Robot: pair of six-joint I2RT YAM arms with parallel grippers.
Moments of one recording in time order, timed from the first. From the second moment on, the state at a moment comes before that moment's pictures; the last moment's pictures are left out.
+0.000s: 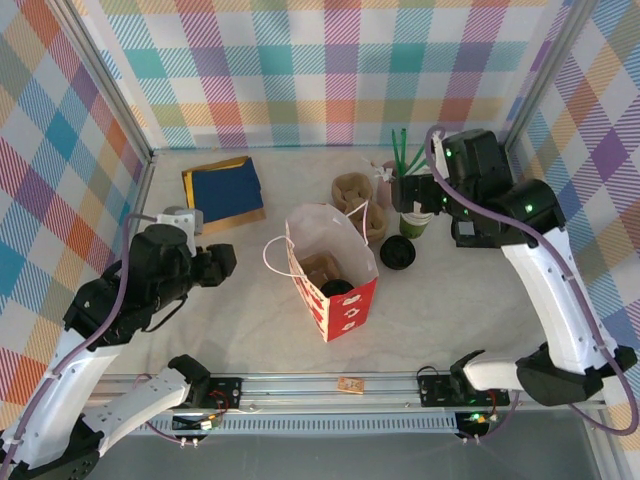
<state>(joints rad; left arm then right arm) -0.59 0.79 1.26 -1.13 -0.19 -0.54 0.50 1.32 1.86 -1.26 0.16 0.27</state>
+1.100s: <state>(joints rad) -0.59 0.69 1.12 -1.10 -0.18 -0.56 0.05 1.67 1.96 -1.23 -0.10 0.33</state>
